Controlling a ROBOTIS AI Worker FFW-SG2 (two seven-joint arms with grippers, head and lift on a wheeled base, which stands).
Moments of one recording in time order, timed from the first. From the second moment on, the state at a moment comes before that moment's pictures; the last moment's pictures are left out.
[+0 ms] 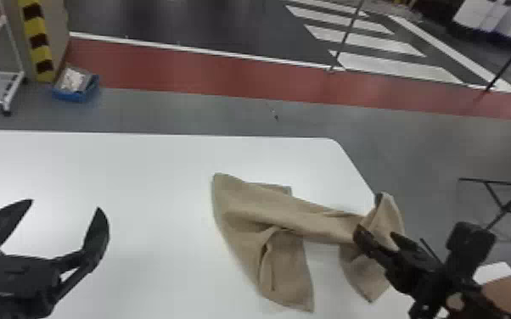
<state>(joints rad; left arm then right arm) 0.40 0.30 -0.30 -2.07 0.14 0.07 0.19 0.44 0.00 -0.58 -2.20 -0.27 0.64 0.28</state>
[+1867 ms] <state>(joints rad) 0.42 0.30 -0.30 -2.07 0.12 0.07 0.20 0.33 0.00 -0.13 -2.11 0.11 0.67 0.25</state>
